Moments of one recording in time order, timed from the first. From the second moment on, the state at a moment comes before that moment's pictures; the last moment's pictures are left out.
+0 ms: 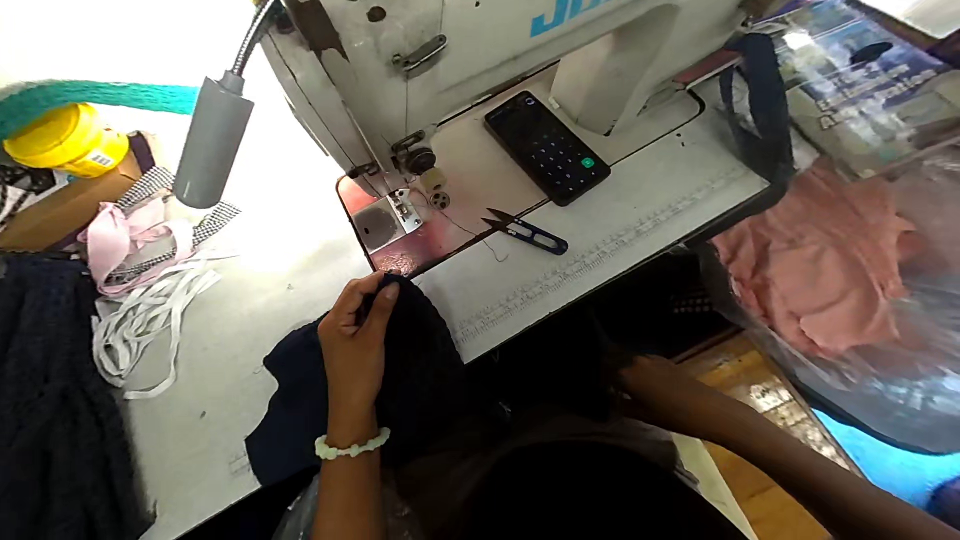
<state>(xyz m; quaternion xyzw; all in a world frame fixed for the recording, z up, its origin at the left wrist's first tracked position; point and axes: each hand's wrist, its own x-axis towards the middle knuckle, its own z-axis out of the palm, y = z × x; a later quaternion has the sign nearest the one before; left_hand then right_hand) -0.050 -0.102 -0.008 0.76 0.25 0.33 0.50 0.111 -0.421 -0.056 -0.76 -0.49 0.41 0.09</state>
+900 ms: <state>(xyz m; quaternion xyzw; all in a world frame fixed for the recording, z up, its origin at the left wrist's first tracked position) -0.052 -0.103 -0.009 0.78 0.24 0.33 0.47 0.152 -0.394 -0.102 -0.82 -0.45 0.16 0.31</state>
